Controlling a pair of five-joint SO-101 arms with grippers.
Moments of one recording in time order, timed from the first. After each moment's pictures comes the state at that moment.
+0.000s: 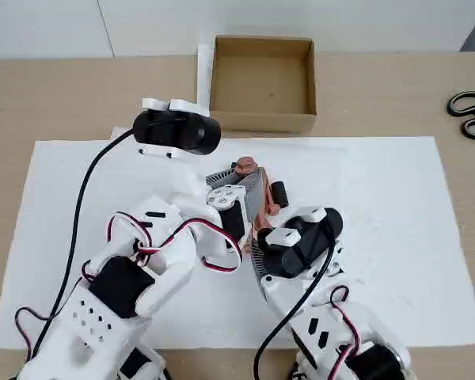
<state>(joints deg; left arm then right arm) 33.8 -50.2 35.4 52.4 34.5 -34.0 -103.4 69.2 66.7 -1.8</state>
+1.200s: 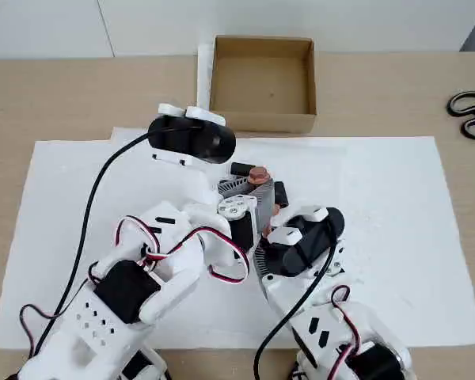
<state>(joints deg) 37.8 -50.2 35.4 53.3 34.5 -33.1 -103.4 69.3 66.7 -1.8</state>
